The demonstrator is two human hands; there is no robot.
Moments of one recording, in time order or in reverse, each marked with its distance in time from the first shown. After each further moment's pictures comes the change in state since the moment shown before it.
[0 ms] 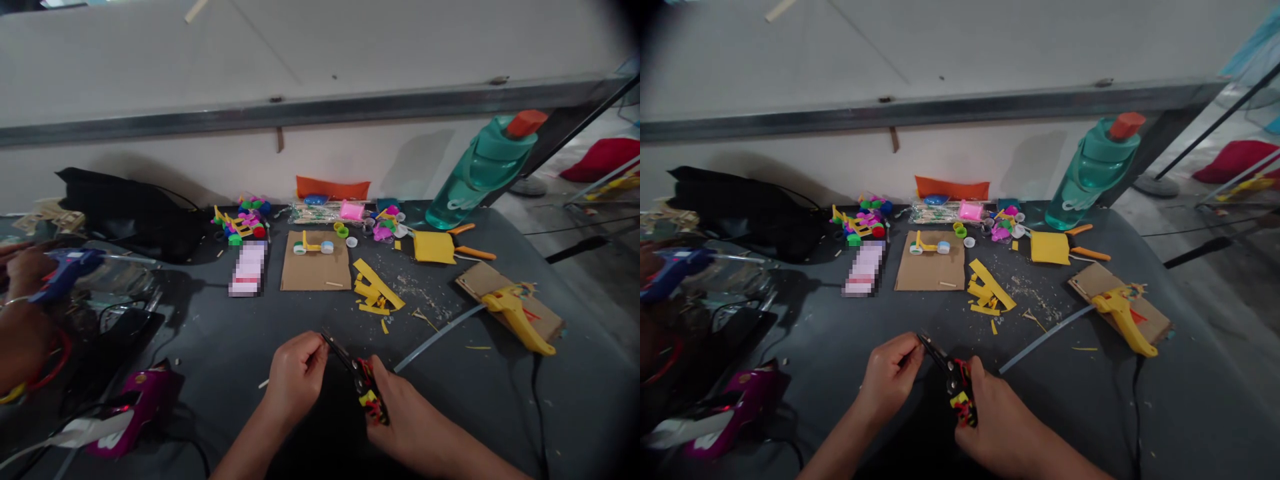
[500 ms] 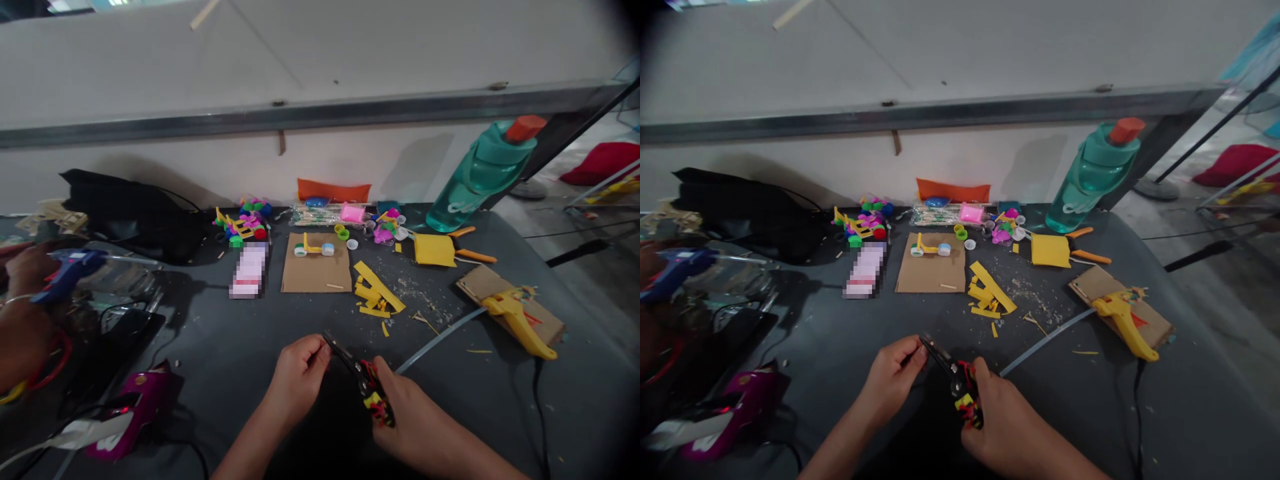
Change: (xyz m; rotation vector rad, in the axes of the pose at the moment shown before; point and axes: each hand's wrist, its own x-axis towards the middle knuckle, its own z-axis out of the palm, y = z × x) left_hand 0.001 -0.001 0.001 -0.246 -0.080 -0.128; right_hand -0.003 0.006 -0.002 -0.019 0.019 0.035
